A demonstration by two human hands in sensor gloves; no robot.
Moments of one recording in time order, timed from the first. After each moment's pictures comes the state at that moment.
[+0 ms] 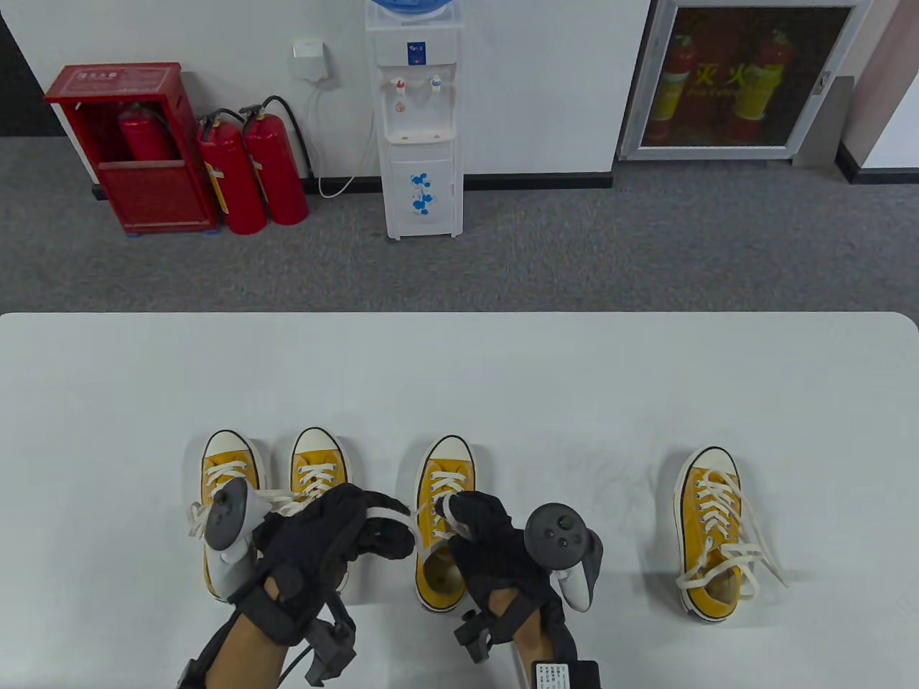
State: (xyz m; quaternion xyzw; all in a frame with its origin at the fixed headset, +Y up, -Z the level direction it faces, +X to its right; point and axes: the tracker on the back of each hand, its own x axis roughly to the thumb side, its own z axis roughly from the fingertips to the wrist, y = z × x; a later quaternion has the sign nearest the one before) left_hand -0.191 -0.645 -0.268 -0.13 -0.26 0.74 0.60; right_hand 0.057 -0.743 -0.291 0.12 0.02 0.83 0.54
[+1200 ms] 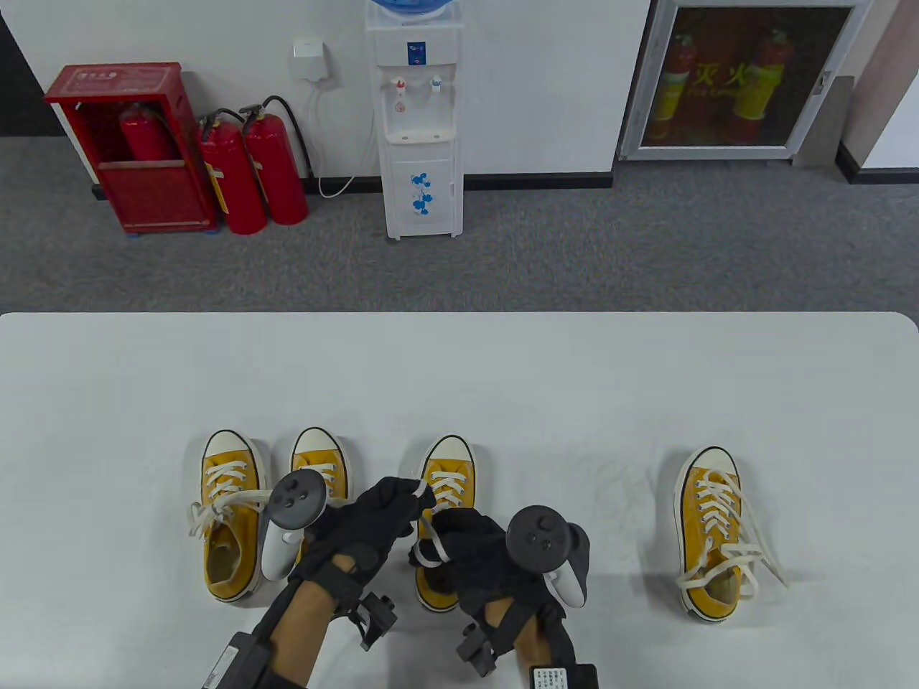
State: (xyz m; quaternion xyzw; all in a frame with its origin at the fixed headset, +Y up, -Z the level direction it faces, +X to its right) left_hand -0.176 -0.736 -0.314 -0.17 -0.14 0.60 0.77; right_hand 0.050 -0.747 -0.289 0.17 0.06 0.83 0.53
